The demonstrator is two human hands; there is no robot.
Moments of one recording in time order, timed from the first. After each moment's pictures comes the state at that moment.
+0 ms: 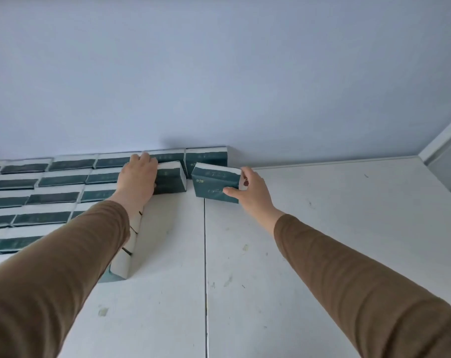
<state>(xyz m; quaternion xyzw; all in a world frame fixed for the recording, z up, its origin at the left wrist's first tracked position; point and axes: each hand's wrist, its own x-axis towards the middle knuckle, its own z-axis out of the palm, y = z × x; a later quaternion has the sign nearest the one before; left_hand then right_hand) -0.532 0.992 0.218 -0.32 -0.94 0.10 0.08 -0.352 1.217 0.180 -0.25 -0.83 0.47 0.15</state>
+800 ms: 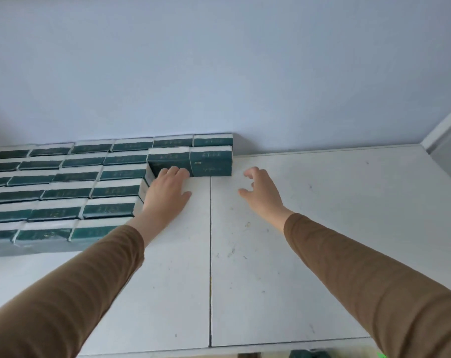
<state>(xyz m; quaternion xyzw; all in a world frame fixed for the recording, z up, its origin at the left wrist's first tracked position) -0.416 0.979 0.213 -0.35 -0.93 -0.10 0.04 -0.292 1.197 0.182 -0.24 -0.89 0.38 0.10</state>
